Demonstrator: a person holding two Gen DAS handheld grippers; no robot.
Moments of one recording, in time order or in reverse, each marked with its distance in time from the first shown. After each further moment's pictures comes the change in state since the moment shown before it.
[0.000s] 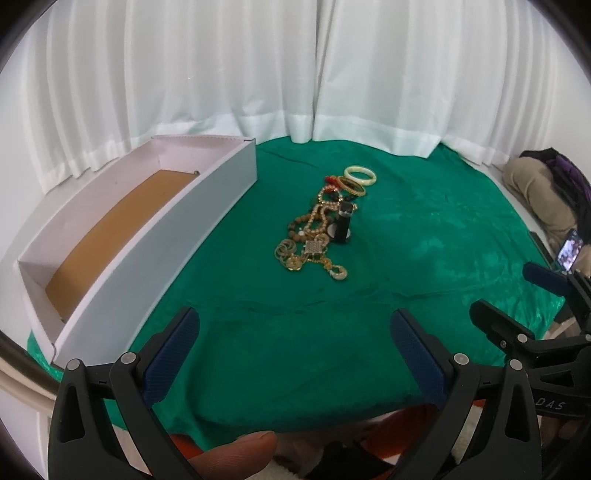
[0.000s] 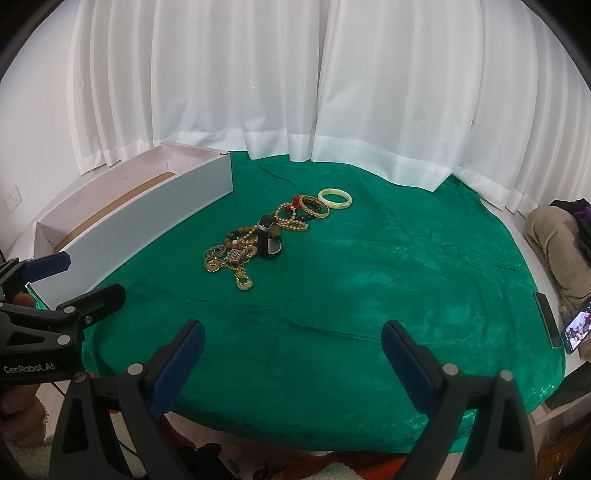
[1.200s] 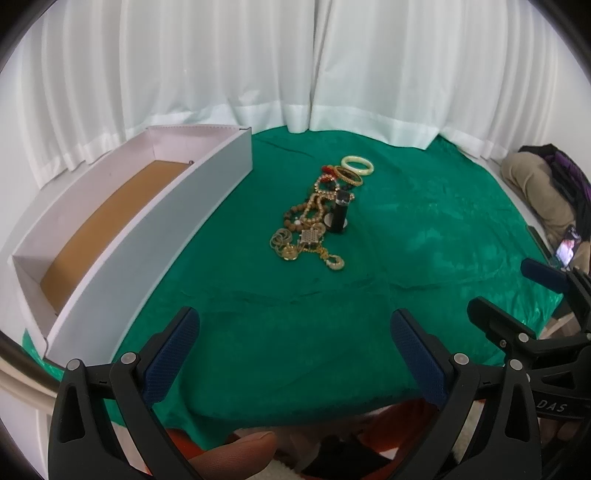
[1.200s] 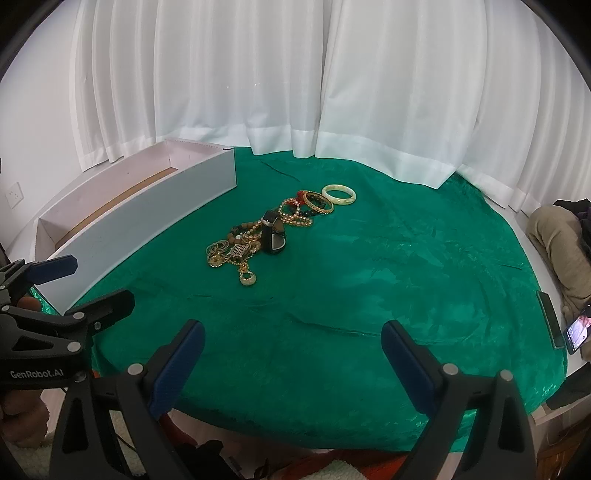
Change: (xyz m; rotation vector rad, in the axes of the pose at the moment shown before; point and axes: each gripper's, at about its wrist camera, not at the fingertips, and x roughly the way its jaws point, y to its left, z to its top) left arm 0.006 0.000 -0.004 0.002 0.032 -0.016; right arm -0.001 0.003 -0.001 0.001 0.014 0.015
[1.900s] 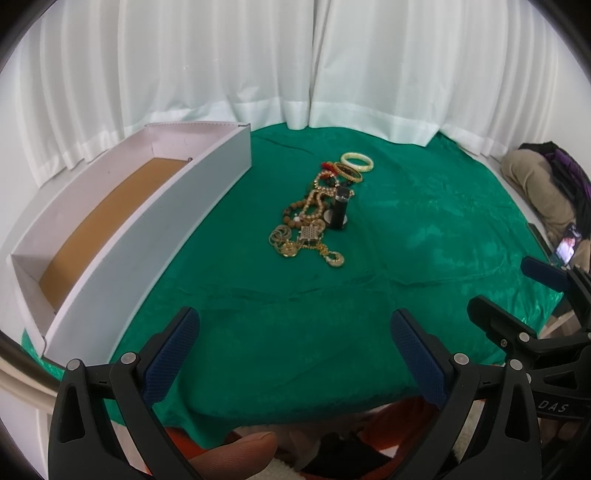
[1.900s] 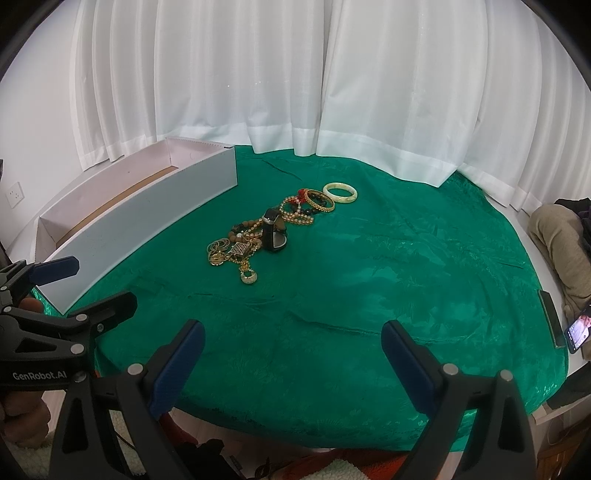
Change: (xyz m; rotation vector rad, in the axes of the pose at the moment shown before) left arm 0.003 -0.001 -0.002 0.003 0.007 0.000; right arm 0.000 0.002 0.000 0.000 0.004 0.002
